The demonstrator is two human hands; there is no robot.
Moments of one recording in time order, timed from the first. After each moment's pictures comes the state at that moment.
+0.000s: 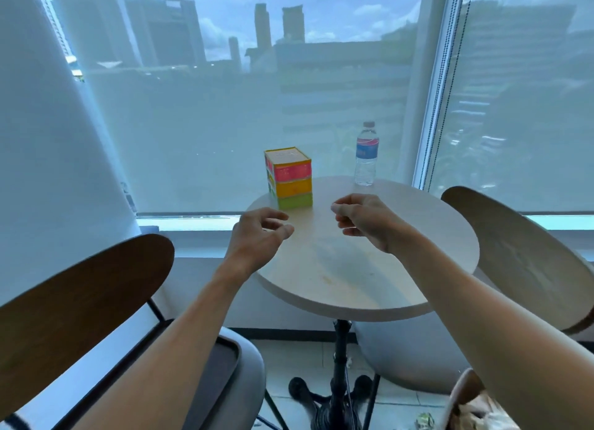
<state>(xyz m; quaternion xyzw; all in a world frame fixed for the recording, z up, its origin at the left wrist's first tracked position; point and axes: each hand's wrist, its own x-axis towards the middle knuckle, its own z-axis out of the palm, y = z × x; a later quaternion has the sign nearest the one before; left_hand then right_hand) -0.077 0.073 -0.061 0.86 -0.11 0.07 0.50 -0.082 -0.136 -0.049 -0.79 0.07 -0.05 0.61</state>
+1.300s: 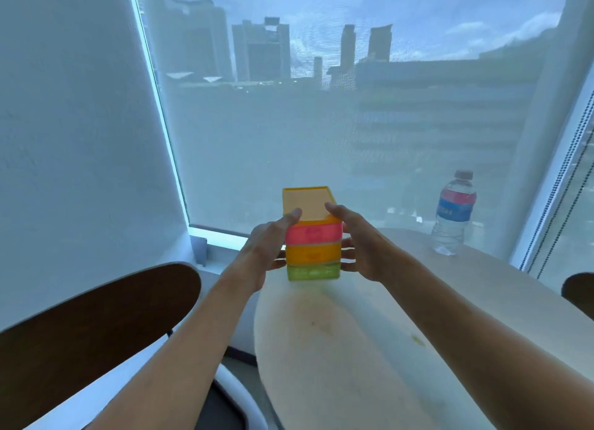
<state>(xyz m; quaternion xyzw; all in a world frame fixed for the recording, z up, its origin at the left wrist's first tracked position) 0.063 0.068 -0.023 0.74 0.06 -0.01 0.67 0.096 -0.096 -0.027 -0.70 0.03 0.16 0.70</state>
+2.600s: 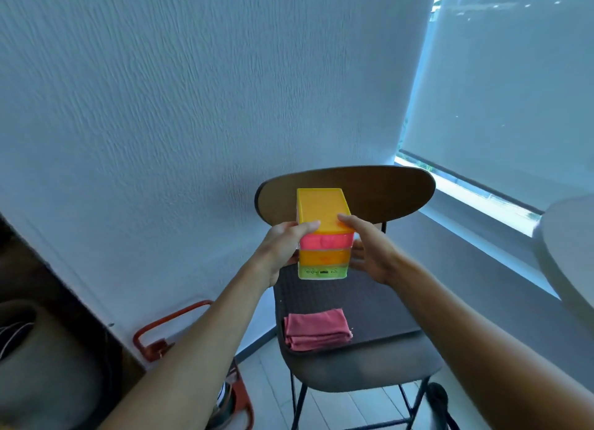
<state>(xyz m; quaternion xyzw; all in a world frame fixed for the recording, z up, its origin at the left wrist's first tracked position) -0.257 0.351 -0.146 0.66 0.29 0.13 0.68 -0.127 0.228 -0.152 -0.66 -0.16 0.42 0.60</state>
